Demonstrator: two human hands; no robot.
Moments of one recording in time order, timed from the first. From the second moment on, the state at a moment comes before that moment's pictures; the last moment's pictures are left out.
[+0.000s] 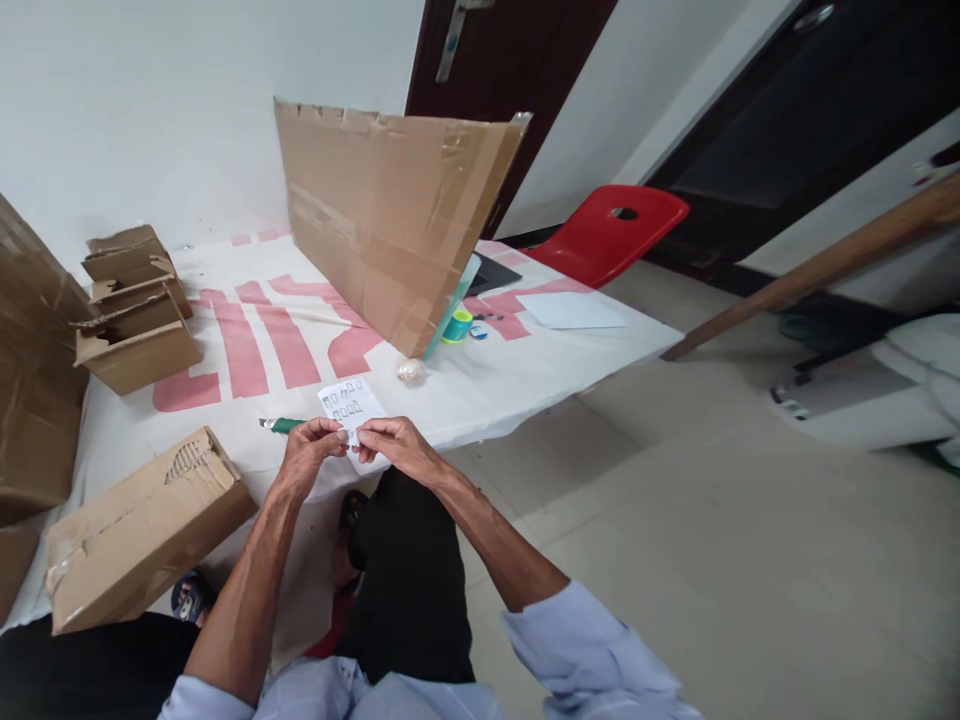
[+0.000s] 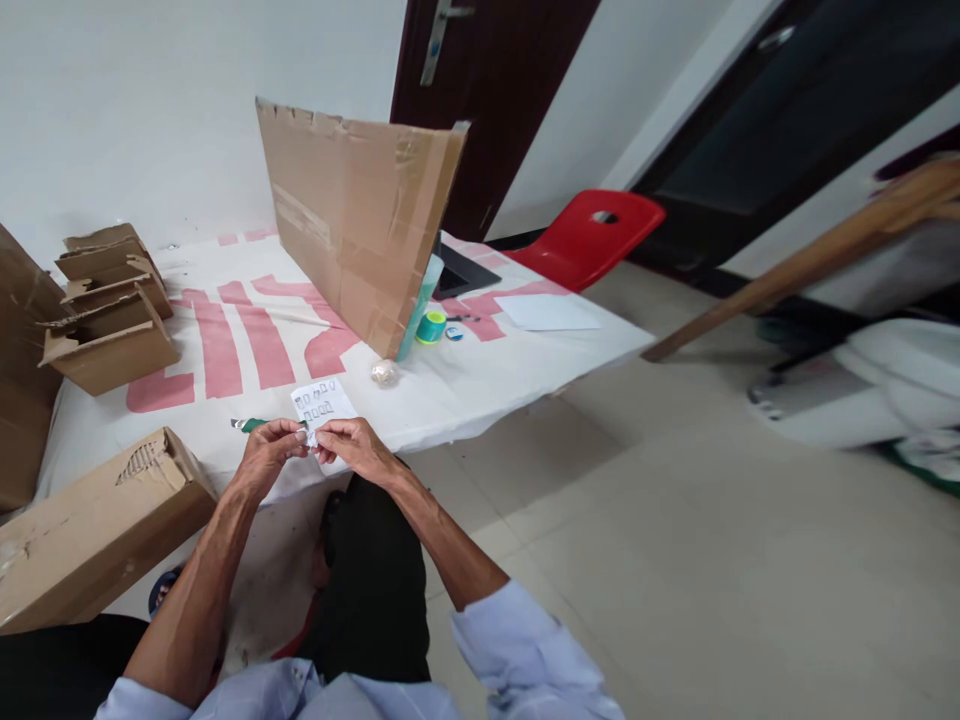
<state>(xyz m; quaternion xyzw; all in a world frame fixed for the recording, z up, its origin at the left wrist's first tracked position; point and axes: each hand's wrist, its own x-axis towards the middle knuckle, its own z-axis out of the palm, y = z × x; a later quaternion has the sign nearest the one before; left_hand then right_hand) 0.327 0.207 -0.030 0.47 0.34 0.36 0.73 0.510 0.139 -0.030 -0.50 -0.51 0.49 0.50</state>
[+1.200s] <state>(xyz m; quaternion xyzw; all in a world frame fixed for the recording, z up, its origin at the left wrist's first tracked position) 0.304 0.189 -0.014 0.52 0.28 0.50 0.63 0.473 0.147 -0.019 -0.48 -0.43 0.51 0.57</state>
